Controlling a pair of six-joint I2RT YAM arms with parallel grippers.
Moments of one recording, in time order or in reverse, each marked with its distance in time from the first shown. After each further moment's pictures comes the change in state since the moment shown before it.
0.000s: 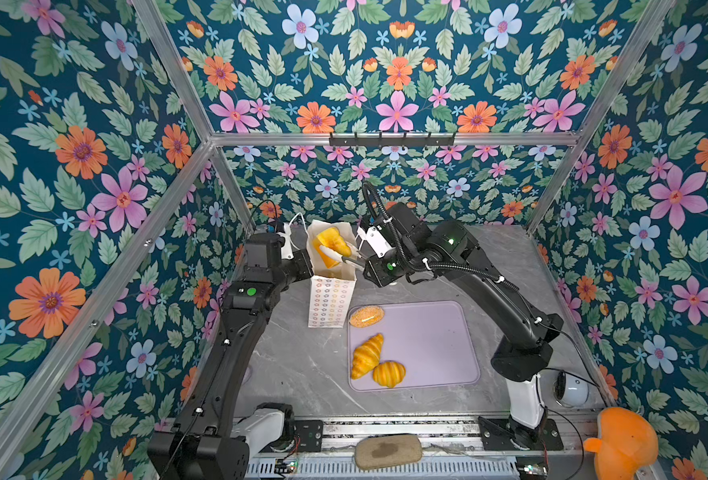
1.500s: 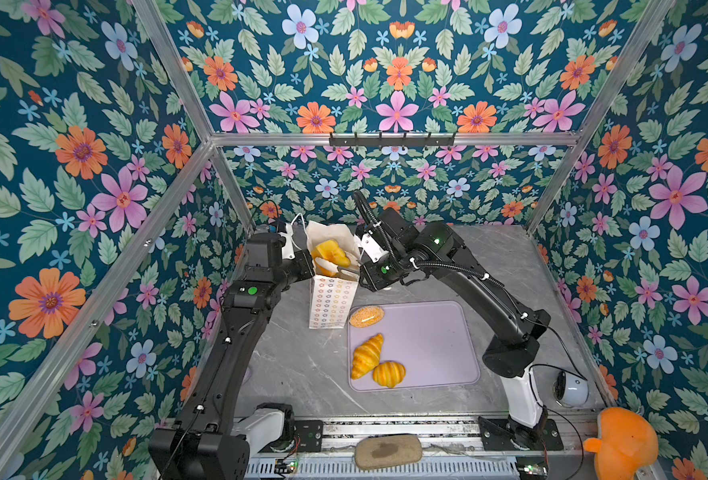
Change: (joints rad) left arm -0.003 0.008 -0.004 0.007 0.030 -0.002; right arm -0.002 0.049 0.019 -0.040 -0.019 0.031
